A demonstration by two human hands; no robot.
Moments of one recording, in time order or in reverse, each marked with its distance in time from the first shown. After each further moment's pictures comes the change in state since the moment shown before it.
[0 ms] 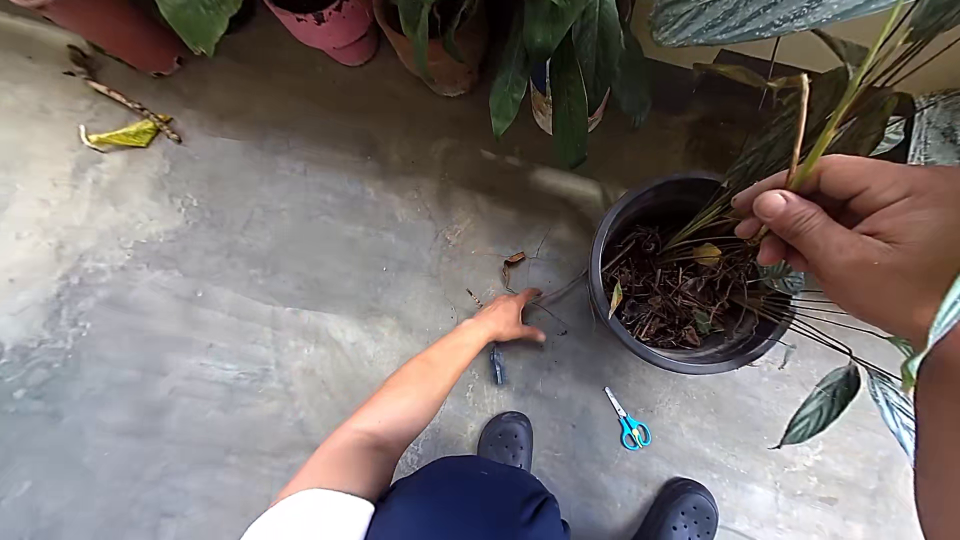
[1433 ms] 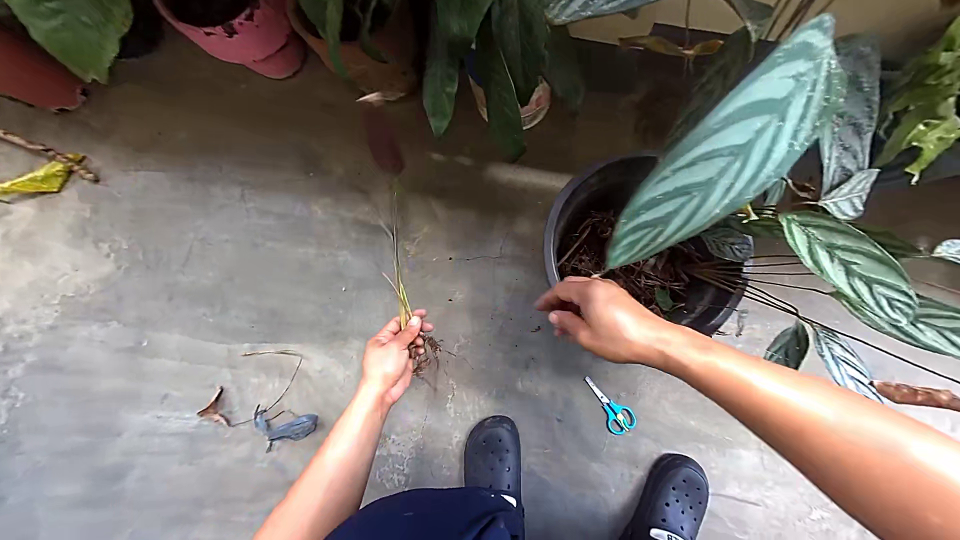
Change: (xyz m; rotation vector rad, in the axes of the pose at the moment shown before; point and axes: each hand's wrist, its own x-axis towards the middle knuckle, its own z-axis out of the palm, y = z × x) left_hand -0.106 -0.021 -0.013 -1.042 0.661 -0.445; right_hand -0.024 0.008 0.121 0.025 -0.572 0.242
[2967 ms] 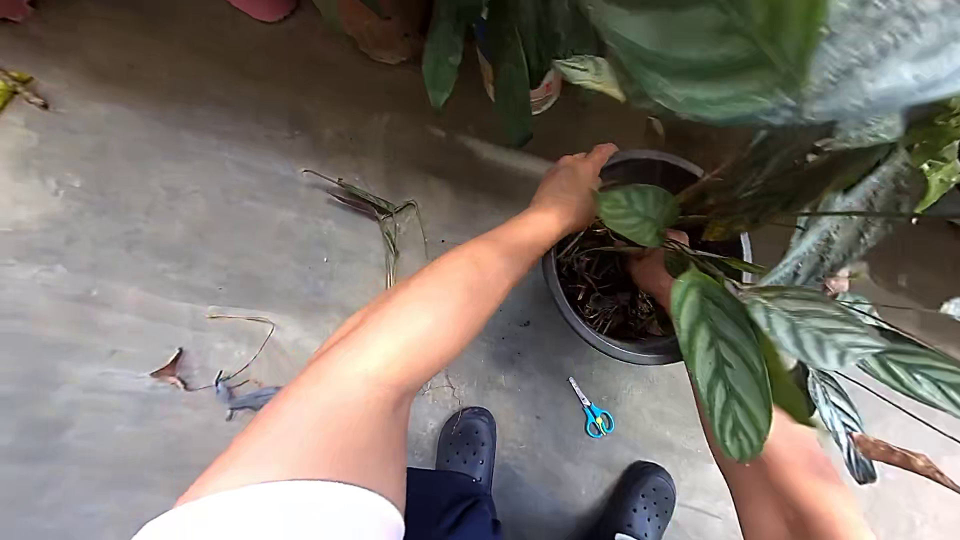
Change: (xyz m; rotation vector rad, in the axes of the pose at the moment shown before) left_hand 0.013 0.195 0.244 0.870 -0.474 0.790; right_hand 0.040 0.133 -0.033 -0.052 0.375 0.470
